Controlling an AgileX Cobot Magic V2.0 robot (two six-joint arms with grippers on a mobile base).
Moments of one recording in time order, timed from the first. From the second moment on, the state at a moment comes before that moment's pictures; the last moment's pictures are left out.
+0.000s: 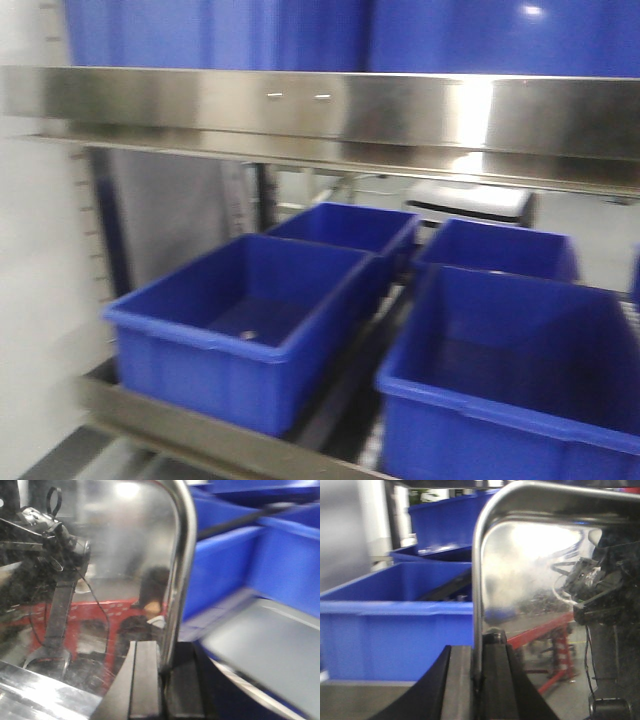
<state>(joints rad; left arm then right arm) -0.44 1.06 -1.13 0.47 0.20 -0.42 0.78 1.30 -1.35 -0.84 0.58 0.92</state>
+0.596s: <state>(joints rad) -0.44 1.06 -1.13 0.47 0.20 -0.42 0.78 1.30 -1.35 -0.84 0.58 0.92</state>
